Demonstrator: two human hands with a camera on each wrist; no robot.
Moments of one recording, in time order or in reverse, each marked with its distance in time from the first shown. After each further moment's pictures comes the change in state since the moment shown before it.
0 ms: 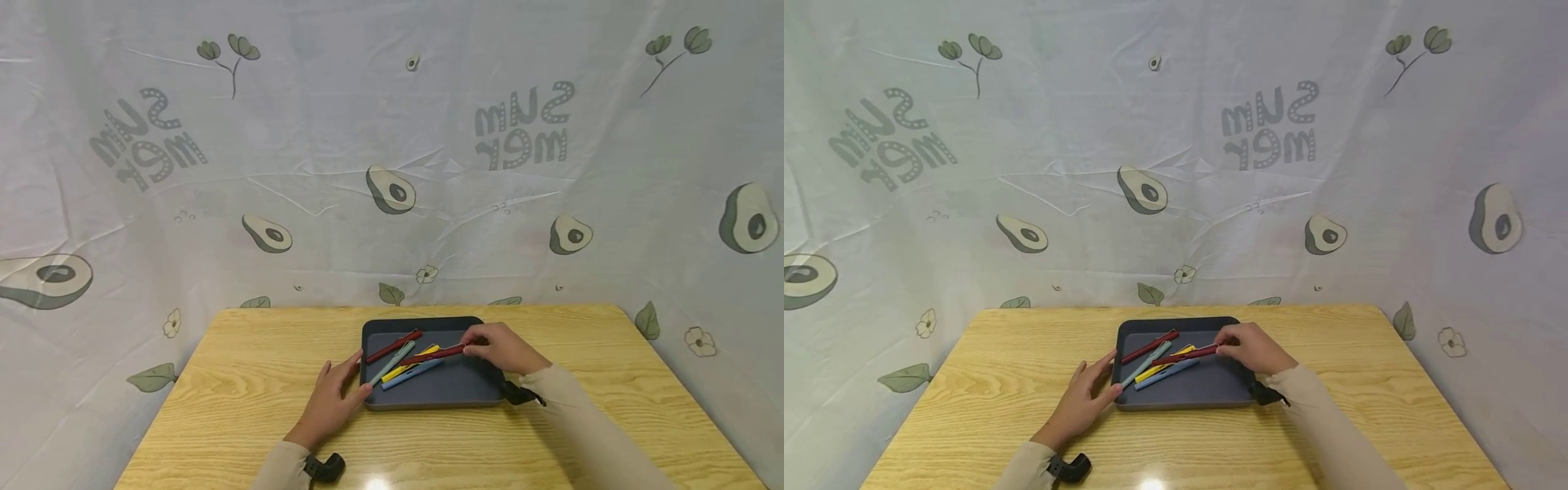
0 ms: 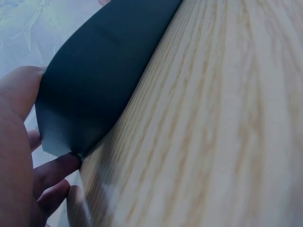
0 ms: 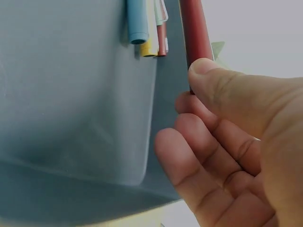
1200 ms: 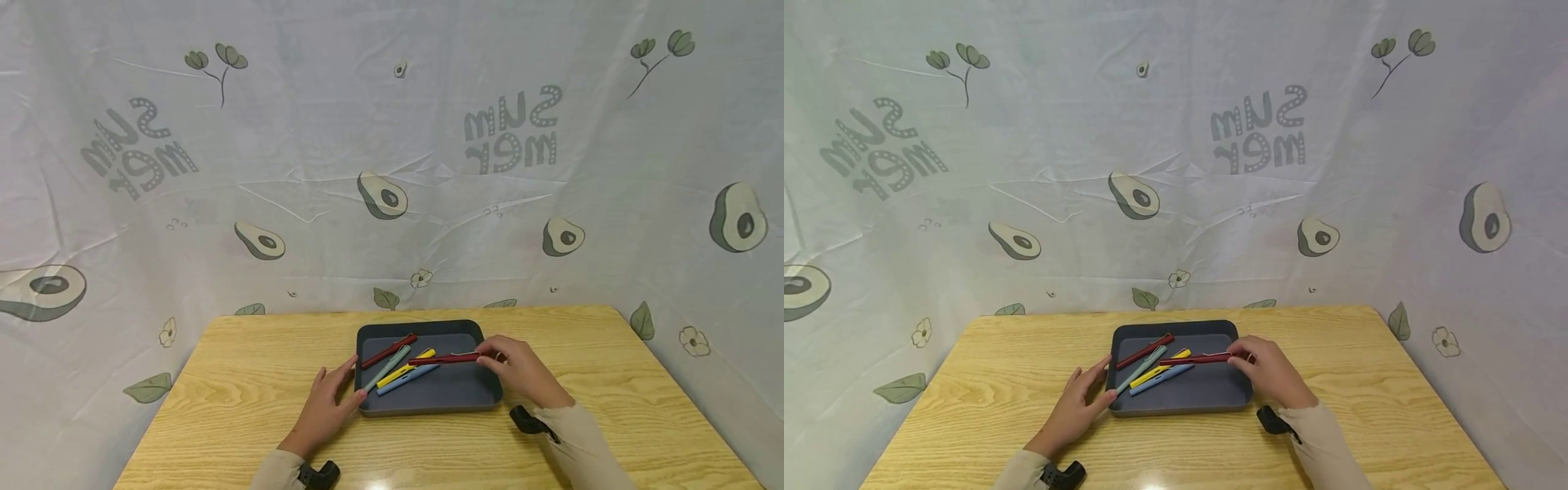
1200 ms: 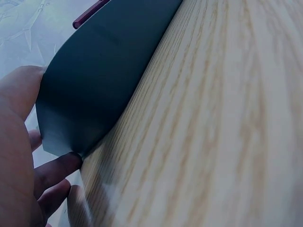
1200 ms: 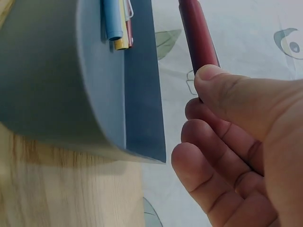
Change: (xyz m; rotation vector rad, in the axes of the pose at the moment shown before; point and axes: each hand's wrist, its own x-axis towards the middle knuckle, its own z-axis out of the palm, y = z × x) left_hand -0.001 0.001 0.001 -0.016 0.002 -0.029; right_hand -0.047 -0.008 0.004 -0.055 0.234 0.031
